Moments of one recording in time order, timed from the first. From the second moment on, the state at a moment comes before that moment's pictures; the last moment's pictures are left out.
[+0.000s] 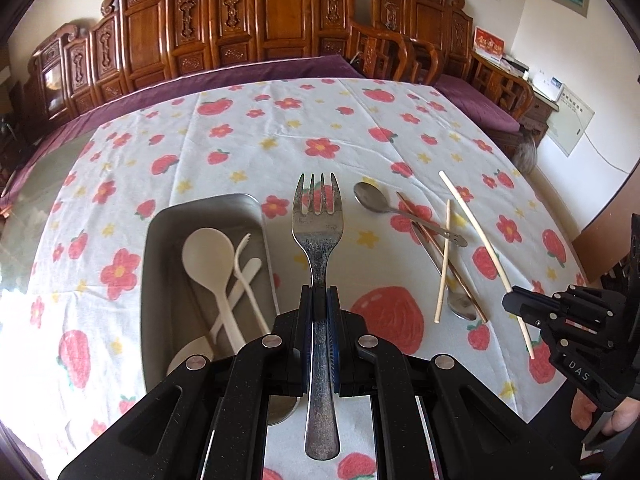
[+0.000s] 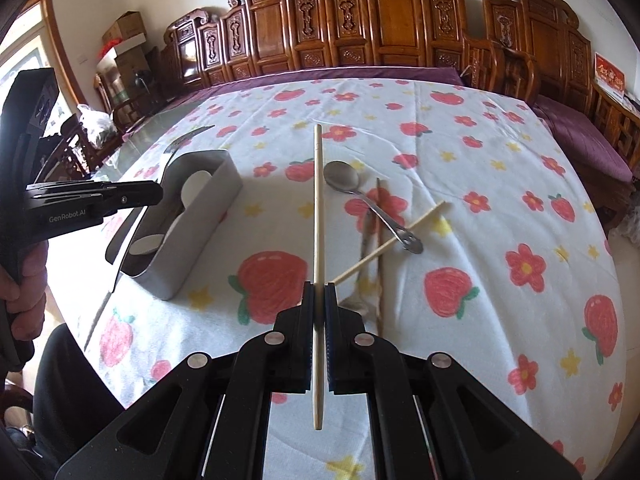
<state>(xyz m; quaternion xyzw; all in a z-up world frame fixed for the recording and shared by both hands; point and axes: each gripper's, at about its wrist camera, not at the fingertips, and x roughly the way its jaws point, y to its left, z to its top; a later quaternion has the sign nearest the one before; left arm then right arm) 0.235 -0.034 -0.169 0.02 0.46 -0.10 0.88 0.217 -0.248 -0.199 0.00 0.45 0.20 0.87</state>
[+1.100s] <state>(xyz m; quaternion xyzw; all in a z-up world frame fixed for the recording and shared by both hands) 0.271 0.048 -0.218 -0.01 0.50 -0.03 0.86 0.218 -0.225 -0.196 -0.01 0.46 0.21 0.87</state>
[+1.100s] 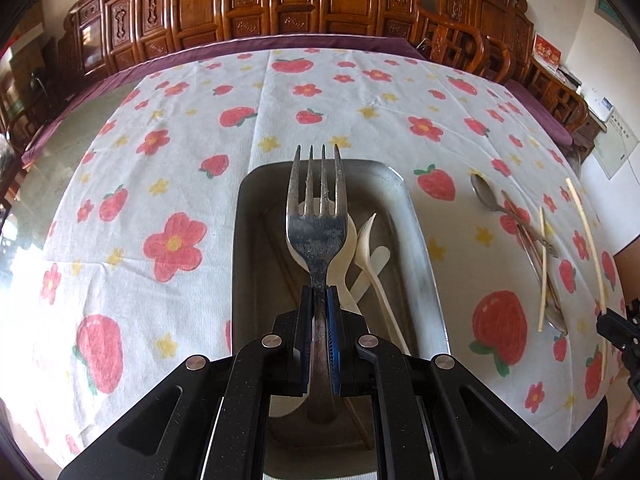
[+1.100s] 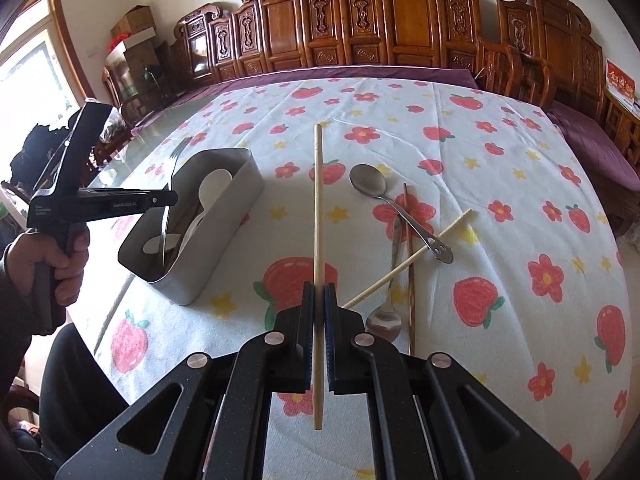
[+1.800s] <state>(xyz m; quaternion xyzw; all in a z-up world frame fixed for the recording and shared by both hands) 0.266 0.048 -0.237 0.00 0.52 -0.03 0.85 0.219 -0.209 -0.201 -0.01 0.46 0.22 0.86</state>
